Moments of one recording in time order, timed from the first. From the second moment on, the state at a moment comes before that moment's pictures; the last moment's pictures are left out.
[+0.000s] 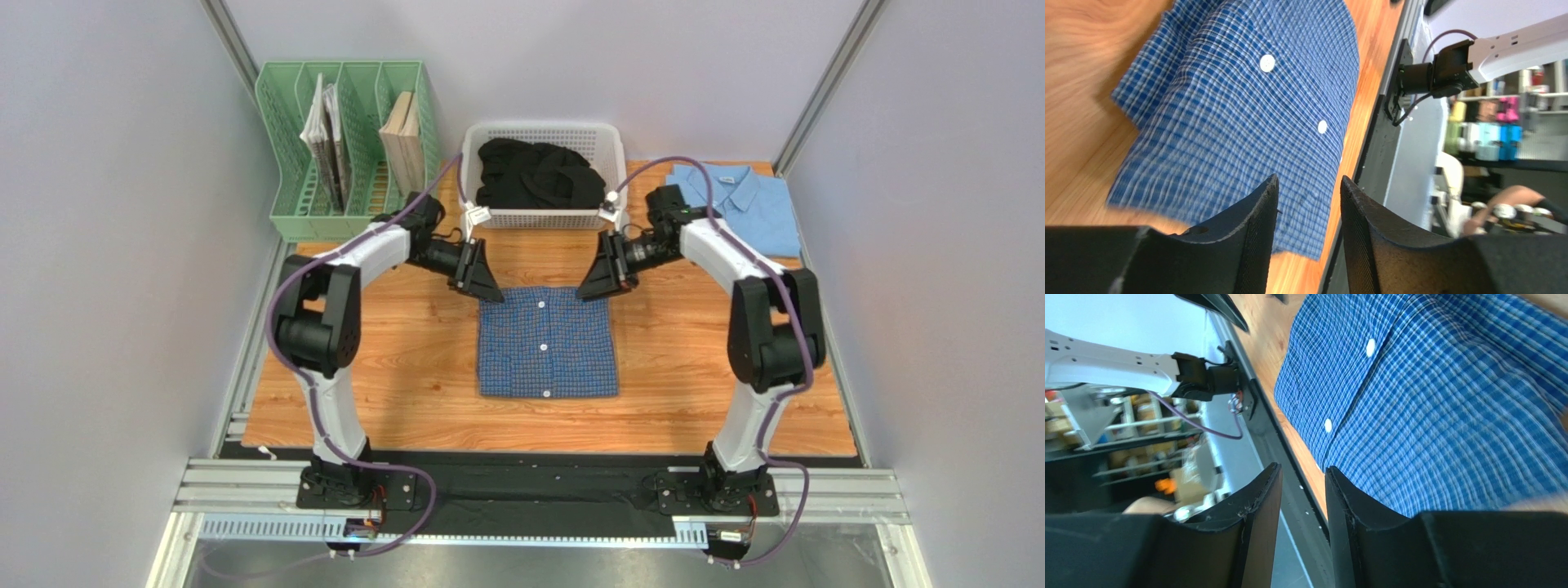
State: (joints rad) left arm -0.23 1.91 1.35 -0.65 1.13 0.14; right arm 0.17 1.83 1.38 -0.80 -1.06 0.00
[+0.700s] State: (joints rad) left arm -0.25 1.67 1.16 -0.27 1.05 -0.22; right arm 0.15 1.80 1.23 -0.42 -1.14 0.36
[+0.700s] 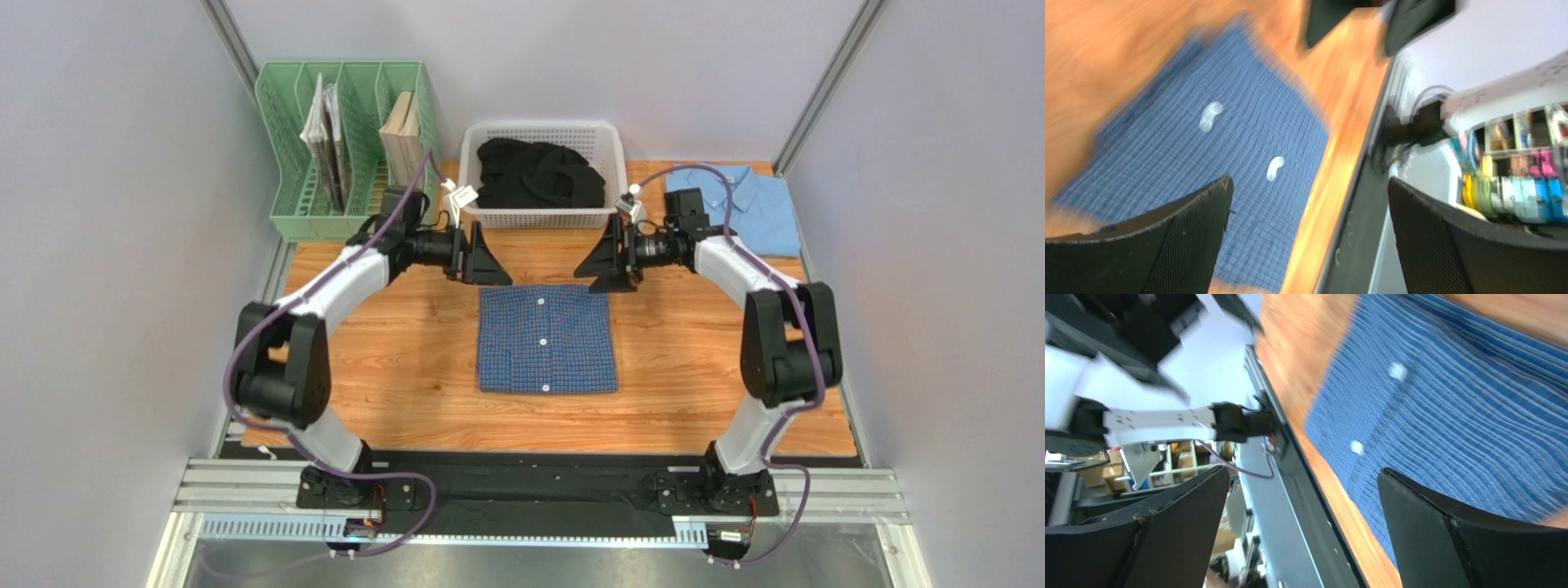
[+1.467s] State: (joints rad) left arm -0.35 1.96 0.92 0.54 0.77 -0.96; right arm 0.29 2.15 1.30 0.12 -1.10 0.75
